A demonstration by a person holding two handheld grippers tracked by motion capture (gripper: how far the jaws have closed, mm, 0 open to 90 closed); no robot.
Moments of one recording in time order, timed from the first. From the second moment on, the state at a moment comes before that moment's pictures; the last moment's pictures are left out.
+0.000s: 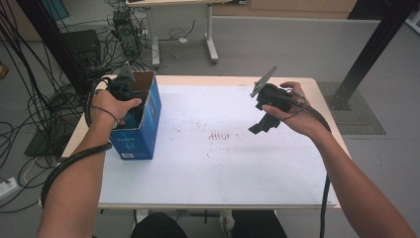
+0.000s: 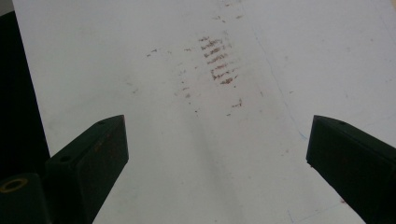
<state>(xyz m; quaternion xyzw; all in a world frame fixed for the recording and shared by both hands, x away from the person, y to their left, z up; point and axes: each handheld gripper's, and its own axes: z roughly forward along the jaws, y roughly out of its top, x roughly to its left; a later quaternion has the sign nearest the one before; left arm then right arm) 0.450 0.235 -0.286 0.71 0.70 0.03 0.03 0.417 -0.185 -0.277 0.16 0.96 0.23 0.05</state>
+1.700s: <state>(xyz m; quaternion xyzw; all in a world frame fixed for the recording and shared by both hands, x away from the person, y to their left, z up) 0.428 0.220 -0.219 0.72 0.68 0.10 0.04 0.410 -0.196 -0.270 0.17 0.95 0.24 0.06</state>
